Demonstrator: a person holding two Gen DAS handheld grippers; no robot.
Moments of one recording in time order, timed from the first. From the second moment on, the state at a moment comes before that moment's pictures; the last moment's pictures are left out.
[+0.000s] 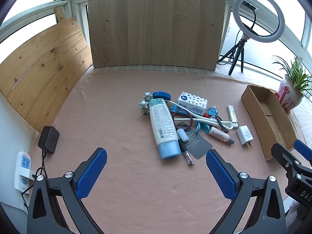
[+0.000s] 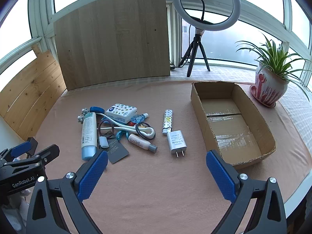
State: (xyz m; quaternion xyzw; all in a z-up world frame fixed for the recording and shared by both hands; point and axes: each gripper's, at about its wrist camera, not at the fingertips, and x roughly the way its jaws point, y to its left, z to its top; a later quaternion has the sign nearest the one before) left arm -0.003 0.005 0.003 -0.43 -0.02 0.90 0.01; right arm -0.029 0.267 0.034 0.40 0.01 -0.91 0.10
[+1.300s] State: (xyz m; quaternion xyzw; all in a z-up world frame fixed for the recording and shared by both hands) left arm -0.007 0.002 0.002 -0.43 -0.02 0.90 0.01; right arm -0.035 0.261 0.032 0.41 0.01 -0.91 0.11
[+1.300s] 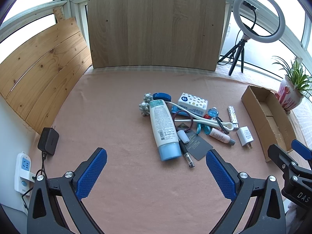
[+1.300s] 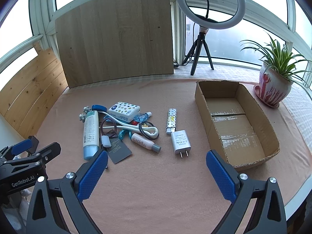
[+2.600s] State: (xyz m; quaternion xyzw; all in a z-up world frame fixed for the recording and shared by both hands) left arm -0.006 0.000 -0.003 -0.44 -0.02 0.90 0.01; right arm -0.034 0.260 0.026 0.42 0.02 -0.90 0.11
